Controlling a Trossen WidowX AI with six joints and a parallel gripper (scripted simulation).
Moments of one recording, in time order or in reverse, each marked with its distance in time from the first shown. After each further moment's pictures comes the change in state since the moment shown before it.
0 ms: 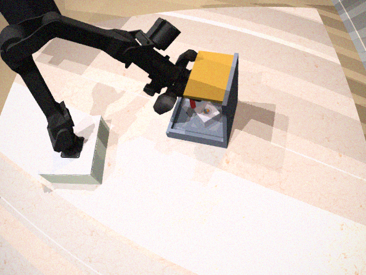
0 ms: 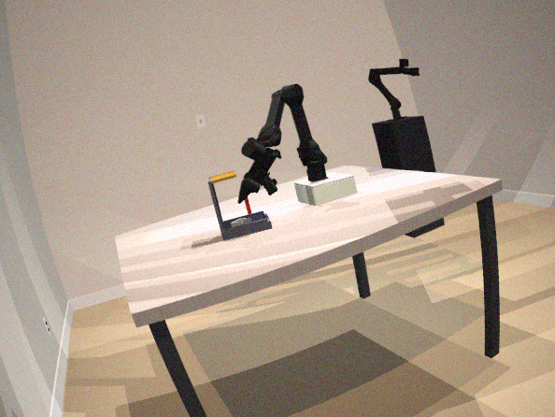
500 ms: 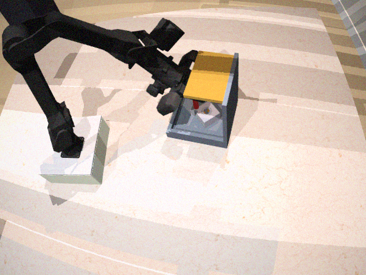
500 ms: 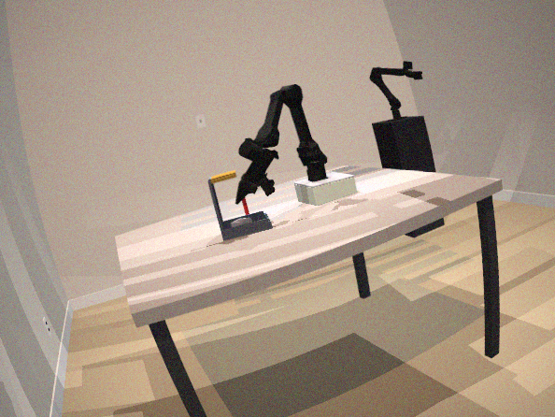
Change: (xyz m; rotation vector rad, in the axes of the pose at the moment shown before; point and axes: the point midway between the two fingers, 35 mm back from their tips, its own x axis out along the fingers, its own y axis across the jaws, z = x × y) arm 0.006 0.000 -0.006 0.000 0.000 0.000
